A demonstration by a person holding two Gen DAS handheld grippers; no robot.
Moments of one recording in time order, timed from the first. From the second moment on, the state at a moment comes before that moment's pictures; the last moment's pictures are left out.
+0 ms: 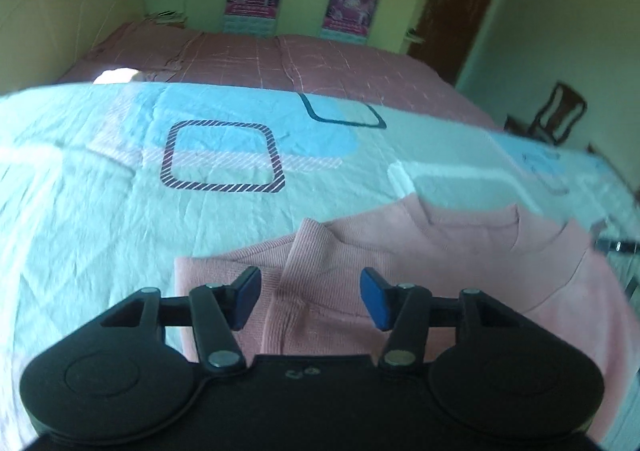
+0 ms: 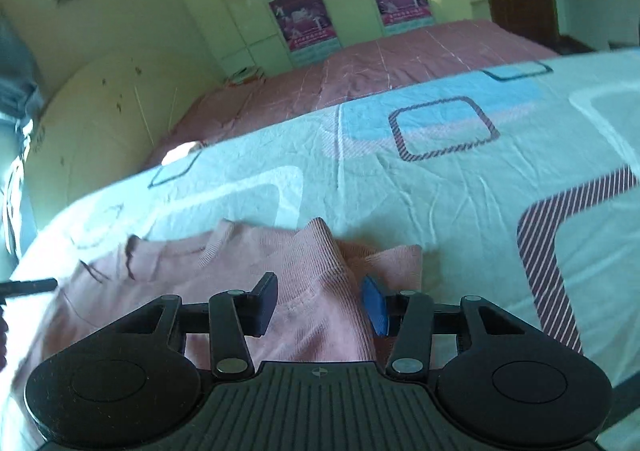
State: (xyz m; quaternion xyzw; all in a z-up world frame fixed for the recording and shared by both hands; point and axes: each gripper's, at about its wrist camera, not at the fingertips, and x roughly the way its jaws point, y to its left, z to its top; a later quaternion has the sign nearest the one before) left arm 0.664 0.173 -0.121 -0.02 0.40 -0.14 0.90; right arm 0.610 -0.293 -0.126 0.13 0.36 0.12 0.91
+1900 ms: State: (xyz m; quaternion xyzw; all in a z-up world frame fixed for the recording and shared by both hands) left arm 0.650 0.057 -0.145 0.00 0.39 -0.17 0.91; right arm 0.627 -0.122 -0.141 0.00 0.39 0.15 0.91
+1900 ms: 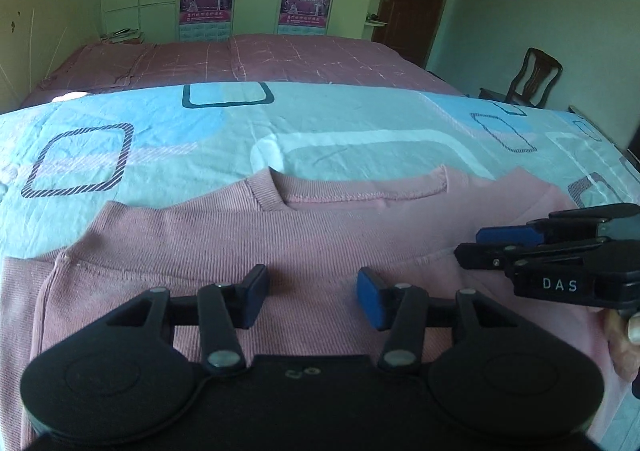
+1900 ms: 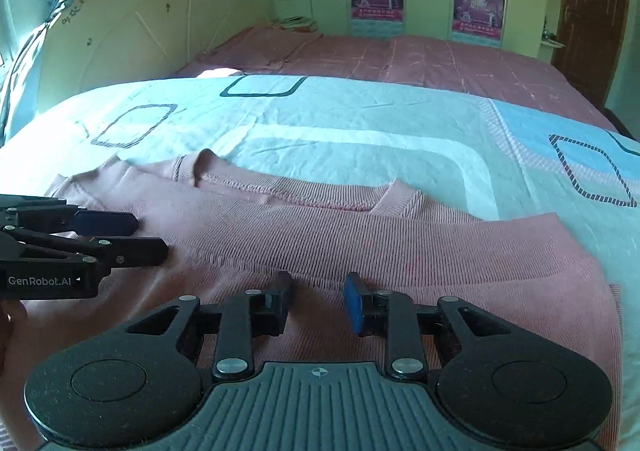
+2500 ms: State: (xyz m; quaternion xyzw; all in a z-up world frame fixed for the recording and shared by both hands) left arm 0.589 0.145 -0.128 0.05 0.33 -0.09 0.94; right arm 0.560 -0.239 -0.126 0.03 0.36 0.06 0.93
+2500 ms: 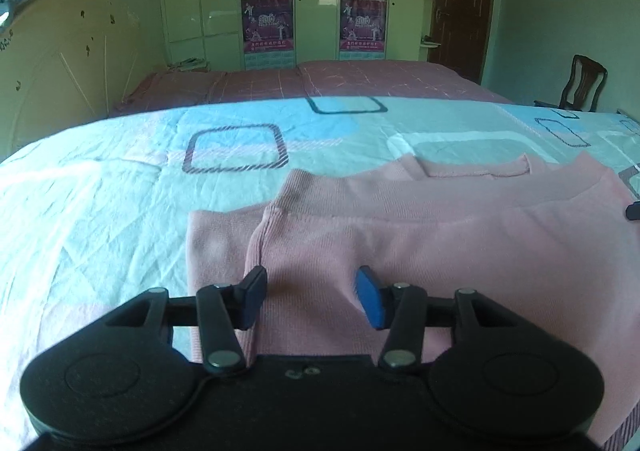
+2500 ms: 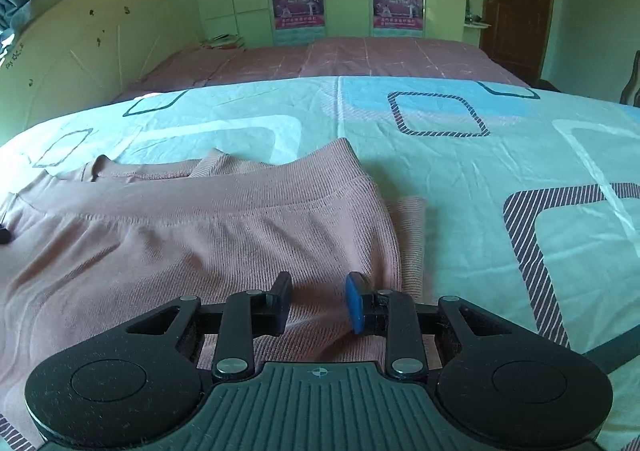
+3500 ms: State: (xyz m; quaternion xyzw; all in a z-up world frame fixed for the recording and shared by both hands) left arm 0.490 0.137 -0.145 0.06 0.36 -0.04 0.93; right arm 0.436 -0.261 -0.154 -0.01 0.40 0.03 0.92
